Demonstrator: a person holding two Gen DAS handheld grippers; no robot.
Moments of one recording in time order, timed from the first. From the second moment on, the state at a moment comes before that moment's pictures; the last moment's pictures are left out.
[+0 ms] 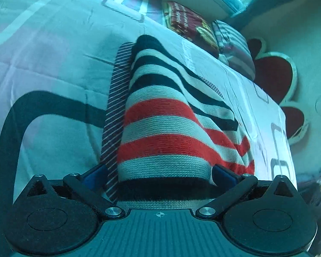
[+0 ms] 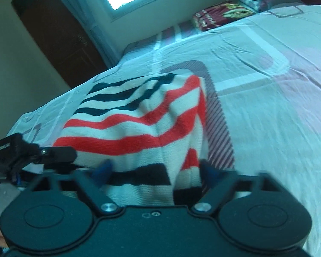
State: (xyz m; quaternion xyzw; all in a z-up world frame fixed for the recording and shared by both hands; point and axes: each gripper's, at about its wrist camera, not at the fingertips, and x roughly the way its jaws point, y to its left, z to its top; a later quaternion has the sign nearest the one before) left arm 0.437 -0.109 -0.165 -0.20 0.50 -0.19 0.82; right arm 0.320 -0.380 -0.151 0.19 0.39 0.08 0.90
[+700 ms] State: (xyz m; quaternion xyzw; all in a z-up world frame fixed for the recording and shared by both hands) left arm 0.423 -0.131 -0.144 -0.11 0.46 -0.23 0.85; right arm 0.321 -0.376 -0.150 0.20 0.38 0.06 0.90
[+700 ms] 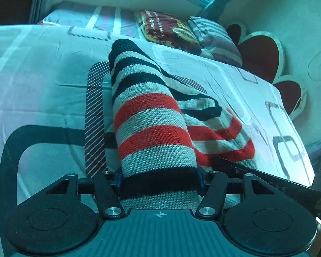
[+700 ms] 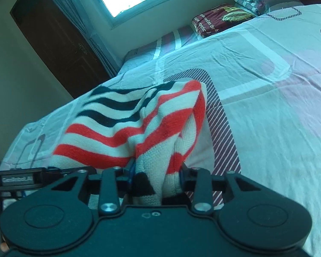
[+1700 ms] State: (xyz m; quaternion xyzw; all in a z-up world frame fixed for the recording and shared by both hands) left arm 0.401 -0.119 -0.105 -0.10 0.41 -0.24 0.88; right arm 0.313 -0.358 -0.113 0.24 0.35 0.11 0.90
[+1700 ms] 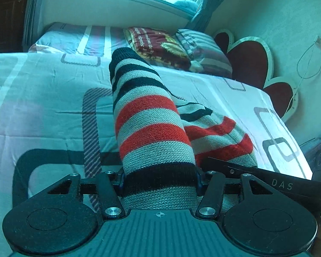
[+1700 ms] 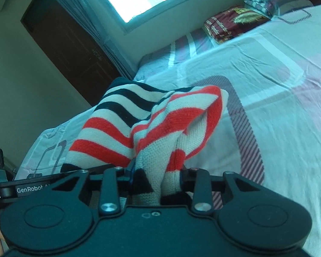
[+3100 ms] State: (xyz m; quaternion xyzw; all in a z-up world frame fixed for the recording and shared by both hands) left arm 0.436 0.274 -0.128 -0.12 0.40 -0.14 0.90; right arm 0.382 -0.010 -0.124 0.22 0.34 0.18 0.89
